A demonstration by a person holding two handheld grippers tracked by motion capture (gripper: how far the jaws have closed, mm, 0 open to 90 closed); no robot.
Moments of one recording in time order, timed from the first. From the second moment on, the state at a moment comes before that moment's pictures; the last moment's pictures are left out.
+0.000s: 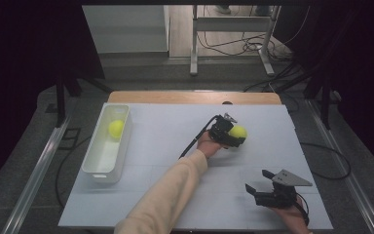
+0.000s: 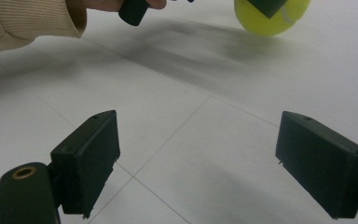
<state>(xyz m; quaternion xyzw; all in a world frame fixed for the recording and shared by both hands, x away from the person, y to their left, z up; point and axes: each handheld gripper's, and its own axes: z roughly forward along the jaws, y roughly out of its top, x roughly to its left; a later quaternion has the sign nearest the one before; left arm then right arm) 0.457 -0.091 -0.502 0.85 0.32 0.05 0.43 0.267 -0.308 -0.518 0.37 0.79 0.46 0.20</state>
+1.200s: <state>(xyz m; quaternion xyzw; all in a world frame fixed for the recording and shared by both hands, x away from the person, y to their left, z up) 0.429 -0.044 -0.481 0.83 0.32 0.07 0.45 0.266 -0.306 -0.518 0.36 0.79 0.45 0.21</state>
